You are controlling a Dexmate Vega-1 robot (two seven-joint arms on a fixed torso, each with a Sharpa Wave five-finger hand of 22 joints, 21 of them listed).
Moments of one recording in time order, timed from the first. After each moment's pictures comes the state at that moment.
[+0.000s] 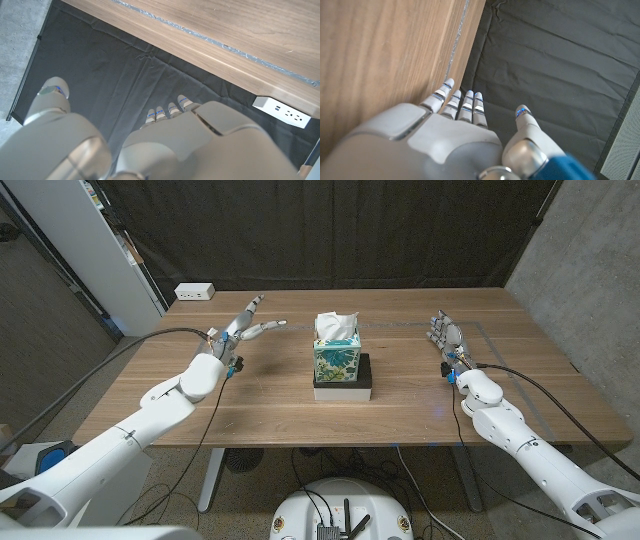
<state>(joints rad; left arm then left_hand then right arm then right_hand) 0.95 0.81 0.40 -1.67 -0.02 -0.10 0.27 0.42 -0.19 0.35 -0.17 0.37 -0.17 0.03 0.22 0.20 -0.17 -0.06 0.20 0.20 -0.17 0.01 0.18 0.17 -0.12 -0.04 0.19 0.17 -0.90 -0.53 -0.34 -1.30 0.60 0.29 -0.12 0.16 0.11 0.43 -0.03 0.17 0.23 0.06 0.20 0.17 0.18 0.01 0.21 0.19 0.05 -0.03 0.25 0.20 0.22 0.01 0.20 0.17</state>
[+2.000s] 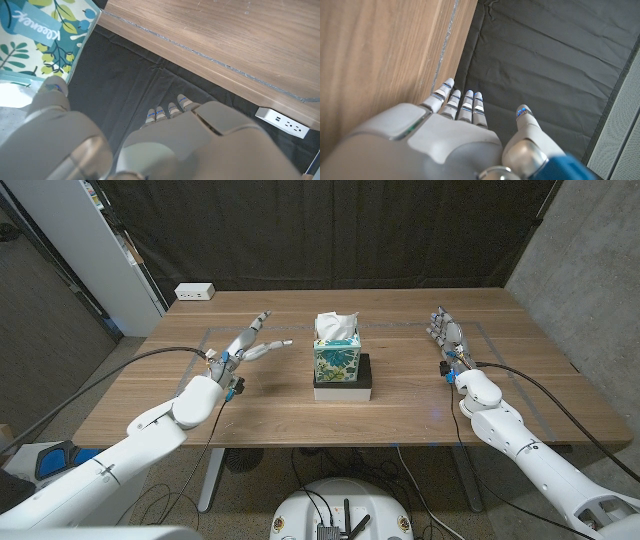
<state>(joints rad) 1.17 0.87 0.32 -1.87 -0.02 -0.09 0.30 0.44 -0.17 0.28 -0.15 0.40 -0.17 0.03 0.23 0.20 -0.17 -0.06 0.20 0.20 -0.17 0.01 0.18 0.17 -0.11 -0.04 0.19 0.17 -0.92 -0.53 -0.33 -1.34 0.57 0.32 -0.15 0.16 0.11 0.42 -0.05 0.17 0.24 0.07 0.20 0.17 0.18 0.01 0.20 0.19 0.06 -0.03 0.24 0.20 0.23 0.01 0.20 0.17</state>
